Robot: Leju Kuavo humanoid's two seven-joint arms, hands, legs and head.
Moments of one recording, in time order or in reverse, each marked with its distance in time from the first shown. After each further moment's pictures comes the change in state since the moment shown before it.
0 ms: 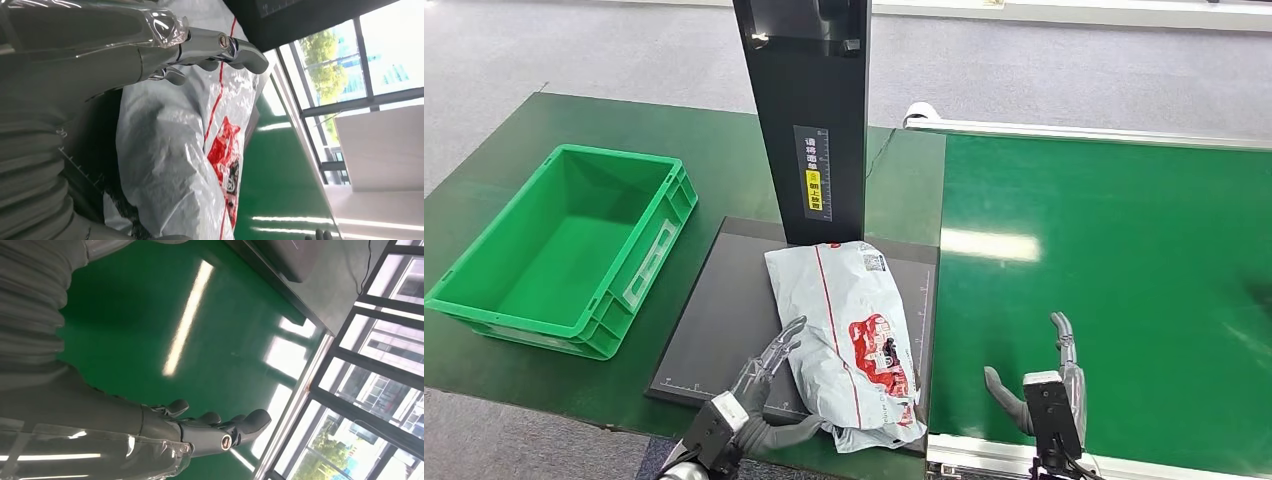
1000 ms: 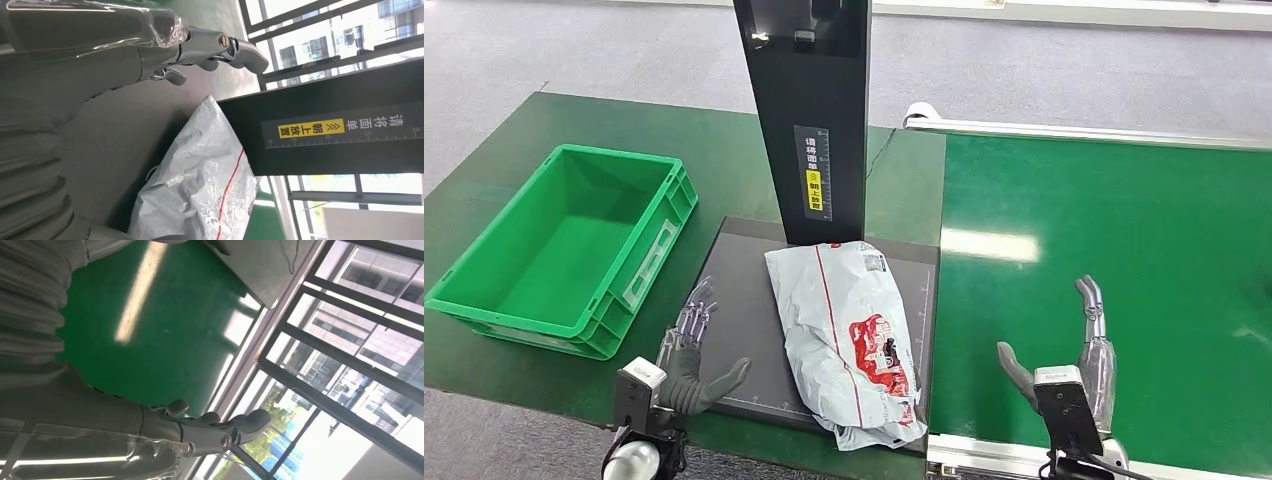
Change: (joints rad) left arm -0.020 0.021 0.212 -0.054 0.136 0.078 -0.015; right arm 0.022 -0.053 0.083 -0.229 0.038 -0.045 0.032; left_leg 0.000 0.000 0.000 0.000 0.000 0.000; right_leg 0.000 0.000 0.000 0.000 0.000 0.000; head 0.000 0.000
